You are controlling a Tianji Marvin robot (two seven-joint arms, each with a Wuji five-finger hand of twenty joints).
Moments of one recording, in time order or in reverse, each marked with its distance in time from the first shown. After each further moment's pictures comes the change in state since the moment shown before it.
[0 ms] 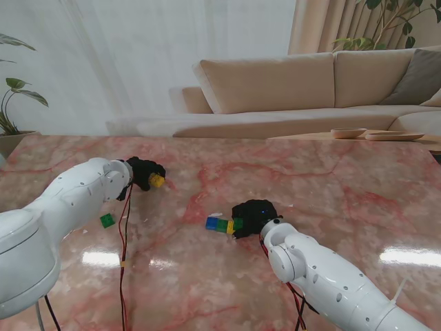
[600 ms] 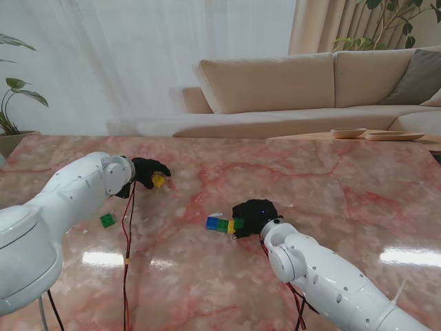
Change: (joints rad) left arm -0.018 -0.012 -0.067 -0.001 -0.066 -0.041 -0.129; right arm -0.005 0.001 0.006 -0.006 -0.020 0.007 0.003; left_hand 0.040 0.010 0.043 0.010 0.074 0.009 -0.211 -0.274 0.000 0.011 -0.188 -0.260 -0.169 -0.049 -0.189 -0.212 0.004 -0.038 -0.353 -0.062; right_hand 0.000 0.007 0.000 0.000 0.000 0.000 -0.014 -0.015 -0.010 0.000 0.000 0.000 0.000 0.000 0.000 0.000 0.000 0.000 0.000 0.000
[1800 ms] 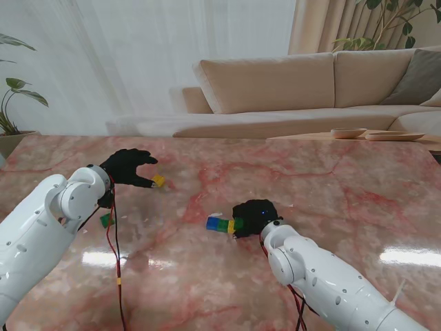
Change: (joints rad) left arm 0.615 0.296 -0.876 -1.035 0.358 0.224 -0.168; right arm -0.002 -0.002 -0.010 0.009 -0.015 0.013 -0.037; left_hand -0.232 0.125 -0.512 0.008 0.153 0.124 -0.242 -0.103 0.015 0.066 -0.093 -0.085 -0.043 0.035 -0.147 -0.102 -0.016 0.006 -0.286 0.061; right_hand 0.000 0.004 -0.006 0.000 0.001 0.000 -0.009 0.003 -0.001 0.000 0.009 0.000 0.000 0.000 0.000 0.000 0.001 0.000 0.000 0.000
